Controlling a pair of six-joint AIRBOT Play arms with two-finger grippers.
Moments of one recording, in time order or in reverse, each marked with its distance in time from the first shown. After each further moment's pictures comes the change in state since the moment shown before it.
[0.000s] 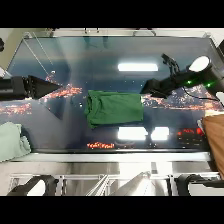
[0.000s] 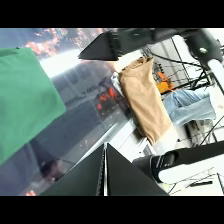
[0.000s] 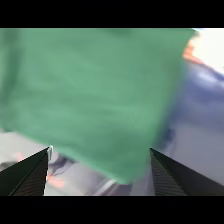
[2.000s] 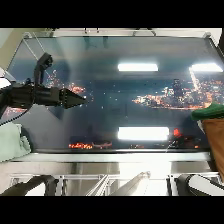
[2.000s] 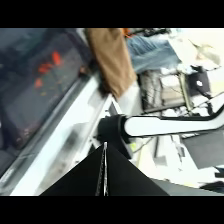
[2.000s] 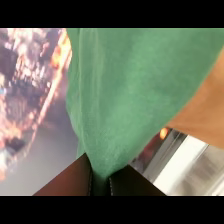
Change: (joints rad) left arm -0.256 -0.234 -0.042 -0.056 0.003 0.072; right arm -0.791 0.258 0.351 -0.498 0.469 0.650
